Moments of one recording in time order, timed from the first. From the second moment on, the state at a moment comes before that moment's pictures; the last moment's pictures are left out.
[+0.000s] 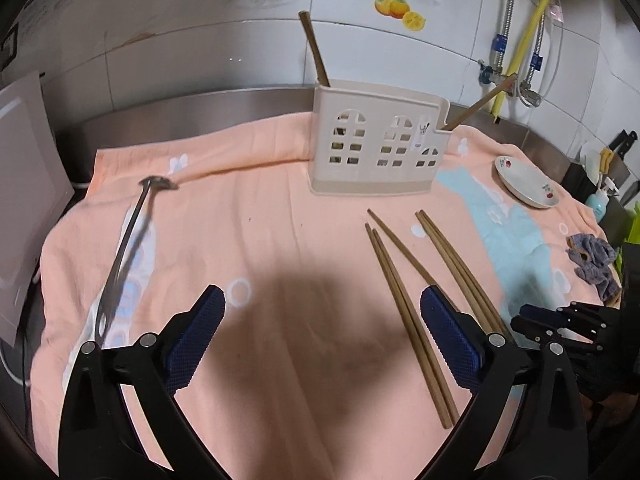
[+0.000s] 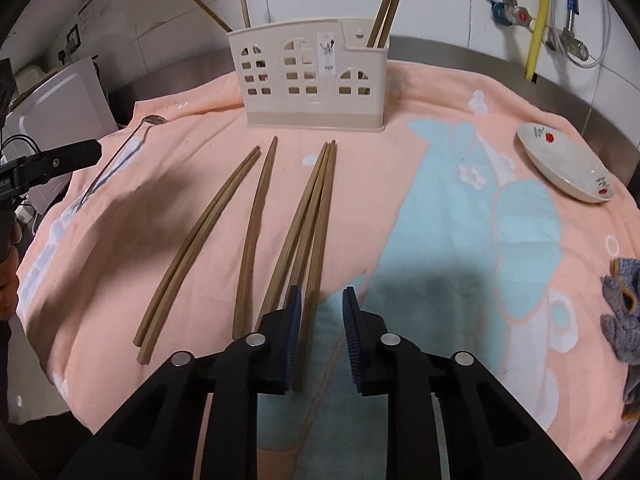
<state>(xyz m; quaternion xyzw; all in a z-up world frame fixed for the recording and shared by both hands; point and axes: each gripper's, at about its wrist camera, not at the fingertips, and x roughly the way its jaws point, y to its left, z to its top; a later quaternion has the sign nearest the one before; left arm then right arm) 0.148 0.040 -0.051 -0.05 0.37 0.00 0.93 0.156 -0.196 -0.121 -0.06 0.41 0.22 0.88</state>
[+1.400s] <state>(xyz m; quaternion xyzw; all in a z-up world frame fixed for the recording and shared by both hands) 0.141 -0.015 -0.104 -0.04 0.44 -0.03 0.90 0.154 -0.185 -0.134 -0.08 0.42 0.22 0.88</state>
